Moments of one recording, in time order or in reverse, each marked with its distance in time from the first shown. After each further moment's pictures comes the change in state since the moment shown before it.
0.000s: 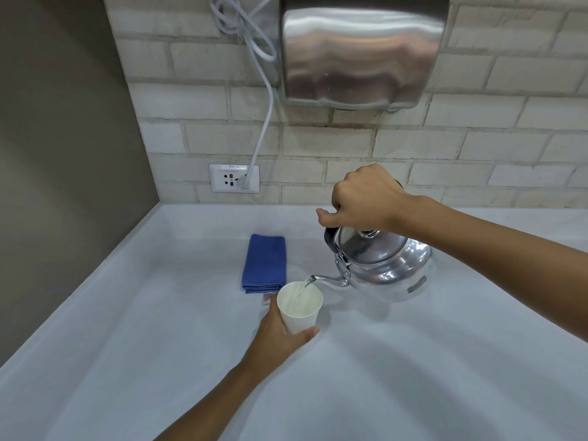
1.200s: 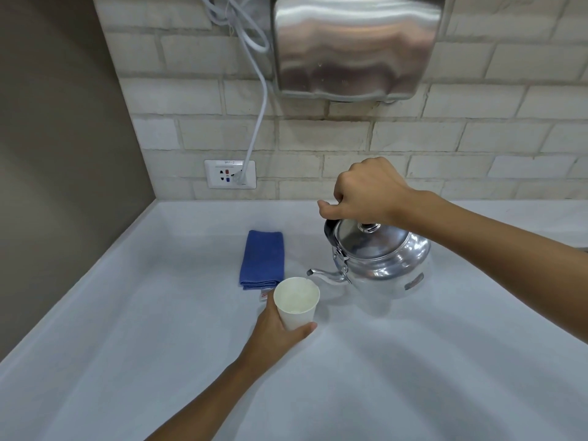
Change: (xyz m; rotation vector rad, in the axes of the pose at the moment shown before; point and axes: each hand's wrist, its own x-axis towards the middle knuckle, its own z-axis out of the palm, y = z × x) left_hand 0.000 0.002 0.000 0.011 -0.006 -0.046; right_hand -0.004 0.008 0.006 0.062 0.037 0.092
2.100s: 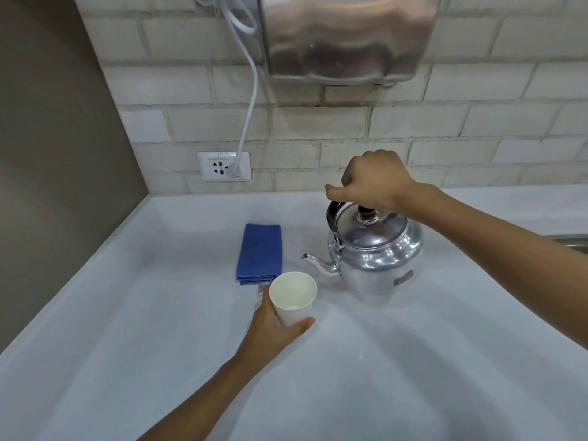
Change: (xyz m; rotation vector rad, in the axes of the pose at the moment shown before) left_hand -0.002 0.002 -0.001 0.012 0.015 -0.024; right_hand 0.006 0.029 0.035 0.194 -0.045 0.179
